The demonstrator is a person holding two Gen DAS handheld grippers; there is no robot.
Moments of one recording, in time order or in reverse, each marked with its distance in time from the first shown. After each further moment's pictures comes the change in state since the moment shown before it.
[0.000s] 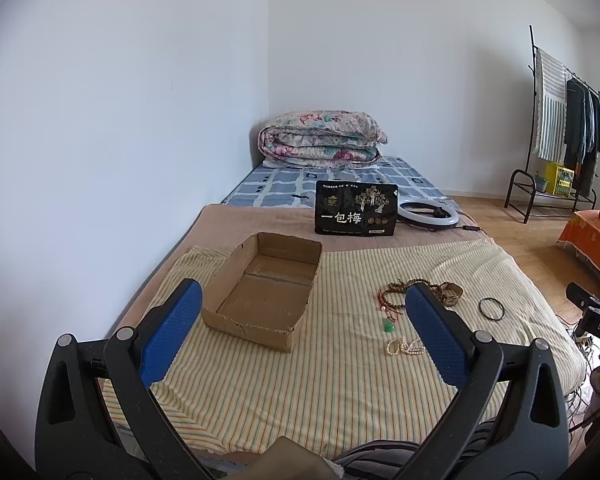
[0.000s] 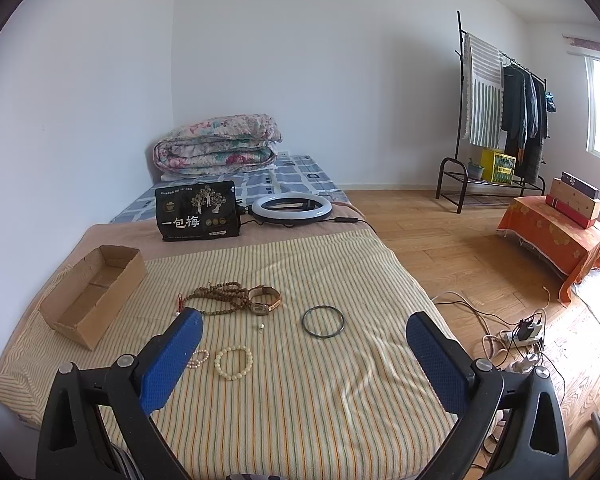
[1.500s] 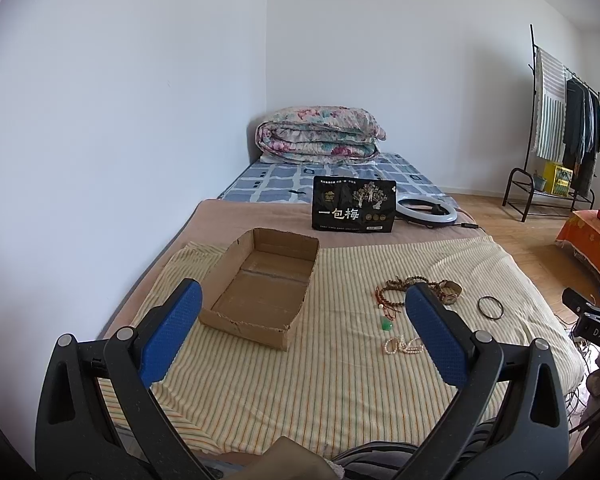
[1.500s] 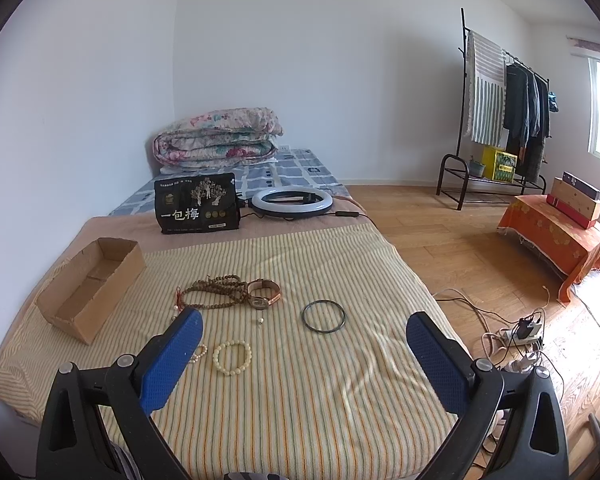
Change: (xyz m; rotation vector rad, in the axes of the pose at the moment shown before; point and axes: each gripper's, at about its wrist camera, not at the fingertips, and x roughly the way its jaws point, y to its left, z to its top) left arm 0.000 -0.005 -0.005 -0.001 0.006 -0.006; right arm 0.007 0.003 -0.004 -0.012 0.017 -0.006
